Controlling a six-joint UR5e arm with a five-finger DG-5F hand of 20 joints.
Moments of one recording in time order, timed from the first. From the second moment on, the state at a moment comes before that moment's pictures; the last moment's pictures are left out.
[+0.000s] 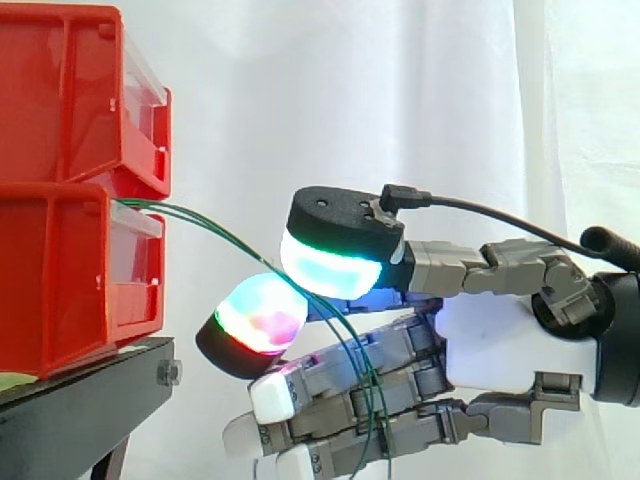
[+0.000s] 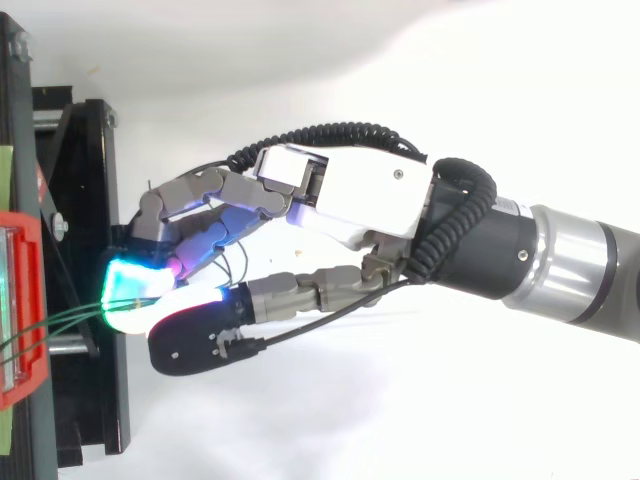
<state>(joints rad) 0.21 -2.37 -1.20 -2.63 -1.12 -0.13</state>
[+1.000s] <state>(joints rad) 0.20 -2.34 -1.20 -2.64 -1.12 -0.14</state>
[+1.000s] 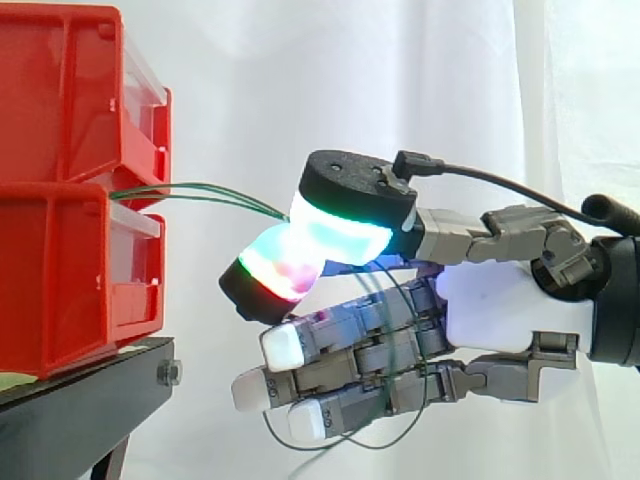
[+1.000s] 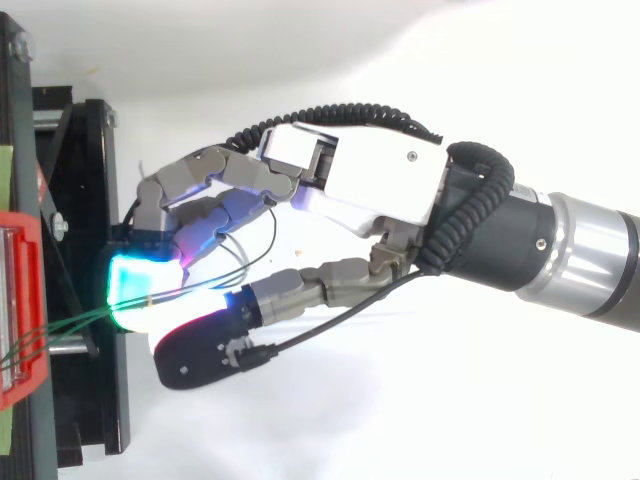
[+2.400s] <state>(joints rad) 0.20 -2.33 -1.20 -2.65 -1.12 -0.16</state>
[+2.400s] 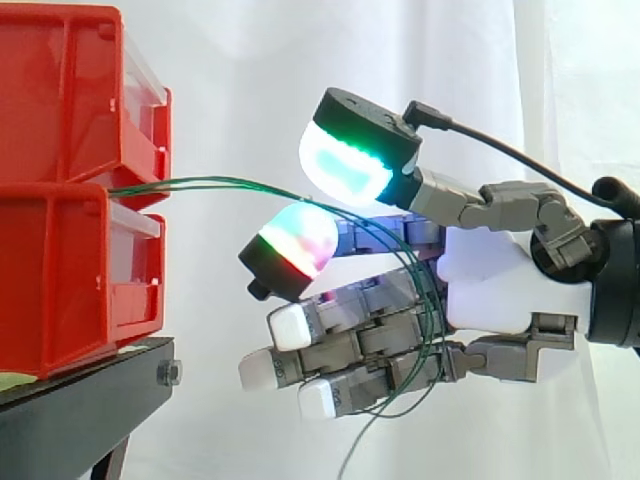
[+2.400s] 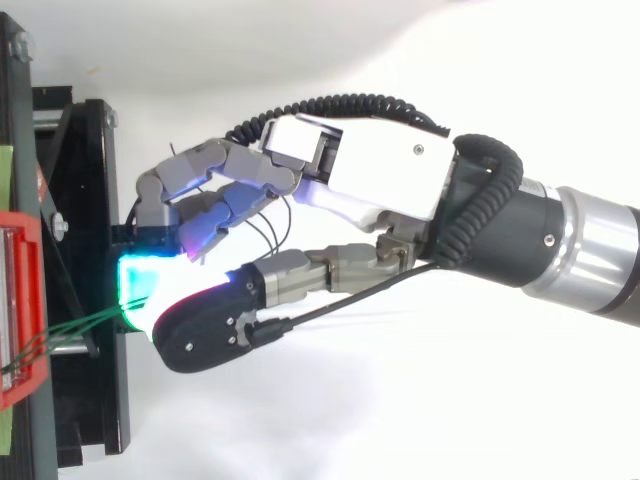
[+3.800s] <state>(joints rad) 0.18 -2.32 -1.19 -2.65 -1.13 -0.24</state>
